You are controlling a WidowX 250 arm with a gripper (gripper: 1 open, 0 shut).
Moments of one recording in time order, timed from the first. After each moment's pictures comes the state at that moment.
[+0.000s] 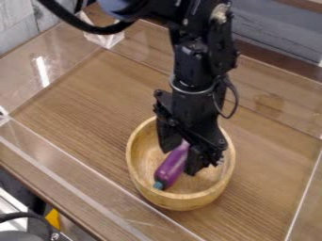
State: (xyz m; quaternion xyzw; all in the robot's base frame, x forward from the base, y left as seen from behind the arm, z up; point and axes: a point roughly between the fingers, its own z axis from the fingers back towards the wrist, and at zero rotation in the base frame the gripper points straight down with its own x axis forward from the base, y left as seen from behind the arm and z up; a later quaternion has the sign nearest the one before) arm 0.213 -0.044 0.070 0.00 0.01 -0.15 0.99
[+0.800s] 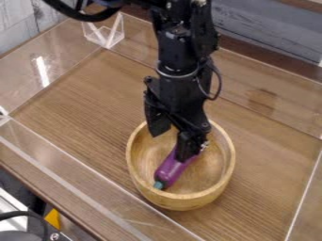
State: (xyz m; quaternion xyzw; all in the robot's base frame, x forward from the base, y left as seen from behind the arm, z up) arm 0.221 -0.022 0.073 -0.01 0.00 -0.17 0.99
